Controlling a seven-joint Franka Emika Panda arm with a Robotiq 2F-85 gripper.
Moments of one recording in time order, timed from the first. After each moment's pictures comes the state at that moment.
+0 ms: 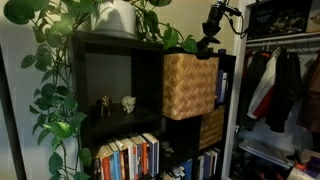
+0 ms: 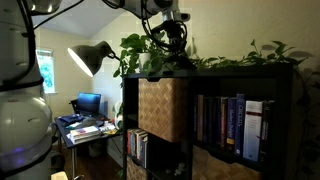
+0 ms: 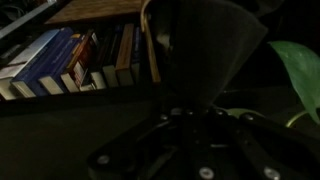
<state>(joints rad) -0.03 -0.15 -0.01 -1.61 0.00 1.80 0.11</state>
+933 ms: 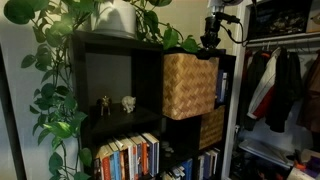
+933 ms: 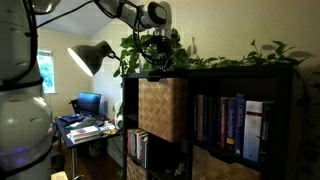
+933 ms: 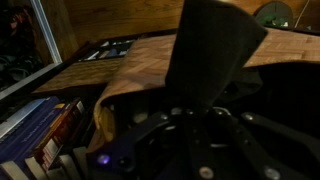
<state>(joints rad) -0.01 -0.15 0.05 -1.74 0.02 1.68 0.22</state>
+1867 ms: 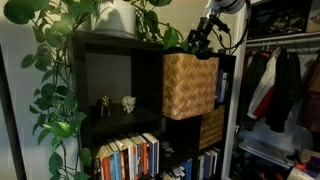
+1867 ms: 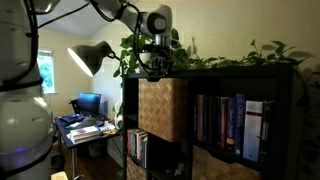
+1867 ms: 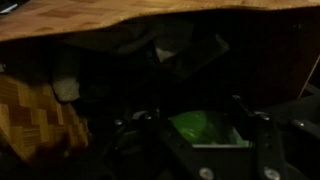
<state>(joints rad) 0.00 -0.16 0.05 -1.83 0.26 1.99 0.09</state>
